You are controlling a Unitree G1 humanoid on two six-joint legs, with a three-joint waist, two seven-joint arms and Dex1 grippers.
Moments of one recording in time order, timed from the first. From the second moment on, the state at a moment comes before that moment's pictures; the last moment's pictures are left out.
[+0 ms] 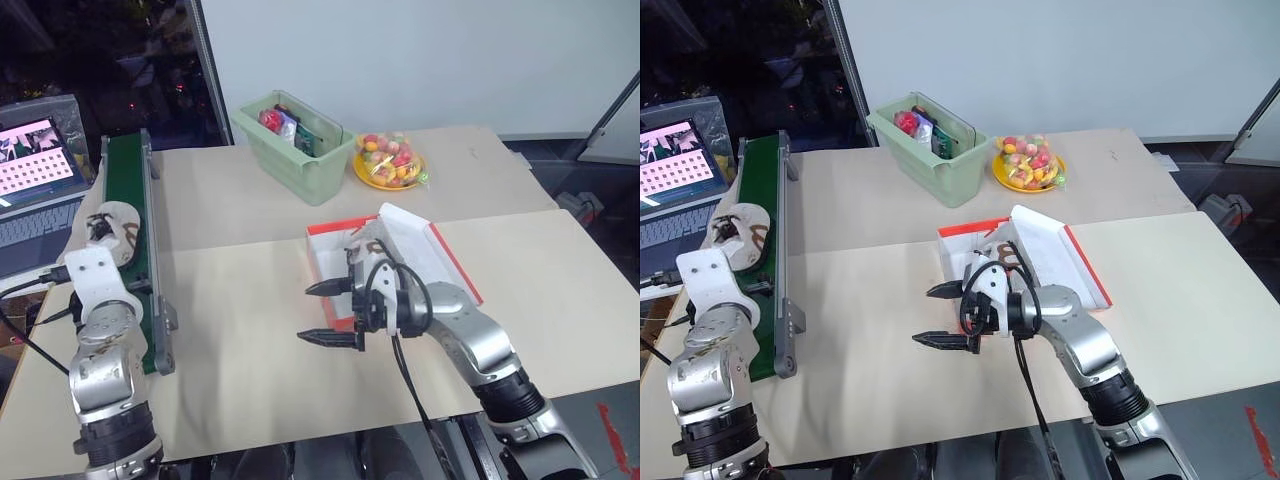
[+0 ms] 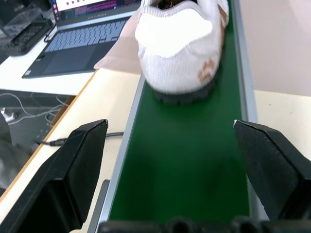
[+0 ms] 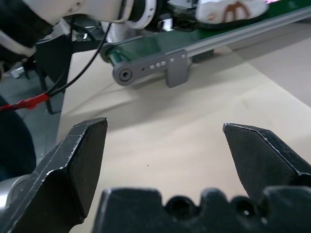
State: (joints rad) left arm -0.24 0.27 0.48 -0.33 -0.04 0.93 0.17; right arm -0.44 -0.41 0.30 -0.19 0.38 0.44 1.02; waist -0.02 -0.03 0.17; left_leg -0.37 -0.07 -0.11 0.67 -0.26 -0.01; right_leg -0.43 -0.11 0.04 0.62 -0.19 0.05
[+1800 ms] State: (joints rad) left arm -0.36 0.20 0.05 -0.56 -0.43 0.78 -0.20; right arm -0.89 0.04 -0.48 0.24 1.09 1.27 0.08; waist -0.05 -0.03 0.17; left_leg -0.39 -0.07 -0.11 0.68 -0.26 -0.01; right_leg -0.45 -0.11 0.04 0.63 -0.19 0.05
